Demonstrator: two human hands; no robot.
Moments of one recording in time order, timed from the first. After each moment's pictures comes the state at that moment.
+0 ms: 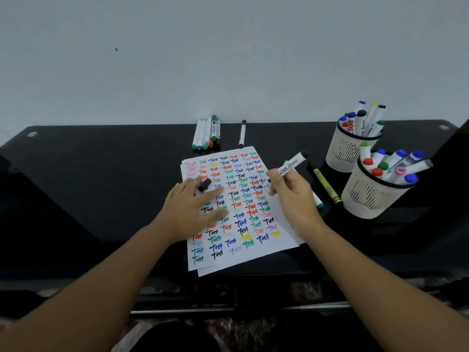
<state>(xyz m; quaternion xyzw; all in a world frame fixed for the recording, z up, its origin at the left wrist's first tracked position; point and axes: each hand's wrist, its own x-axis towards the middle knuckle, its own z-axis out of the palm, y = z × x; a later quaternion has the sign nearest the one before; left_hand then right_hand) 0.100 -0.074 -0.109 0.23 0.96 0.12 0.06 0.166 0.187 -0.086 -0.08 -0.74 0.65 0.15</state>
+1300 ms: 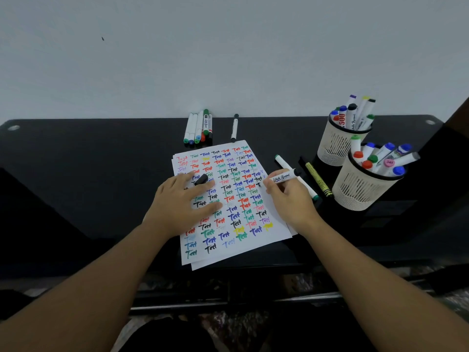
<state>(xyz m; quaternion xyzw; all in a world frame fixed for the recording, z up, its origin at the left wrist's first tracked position) 0.103 -0.071 -0.112 0.21 0.97 0.11 0.02 0.168 0.203 -0.098 -0.13 -0.86 0.48 0.10</state>
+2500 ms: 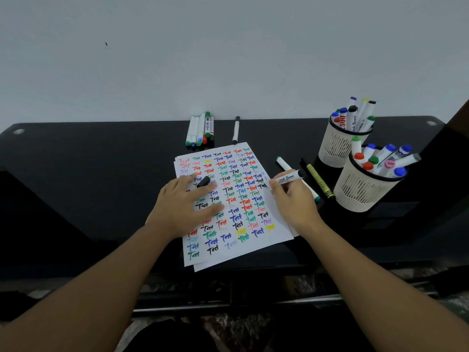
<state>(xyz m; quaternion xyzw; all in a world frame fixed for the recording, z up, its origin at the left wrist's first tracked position) 0.106 -0.072 -0.110 0.21 0.97 0.12 0.03 0.170 0.201 -0.096 -0.16 -0.87 0.46 0.11</state>
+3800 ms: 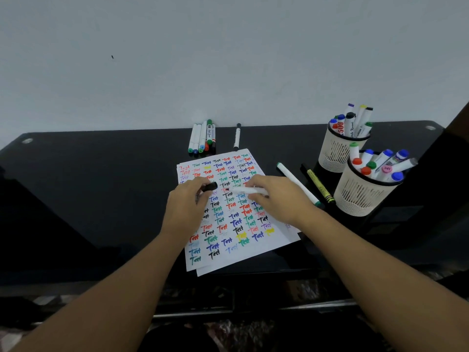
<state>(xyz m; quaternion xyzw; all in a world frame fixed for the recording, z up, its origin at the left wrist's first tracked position) 0.110 -0.047 -0.107 0.14 0.92 0.34 -0.13 0.153 0.195 -0.070 0.07 -0.97 0.23 0.04</state>
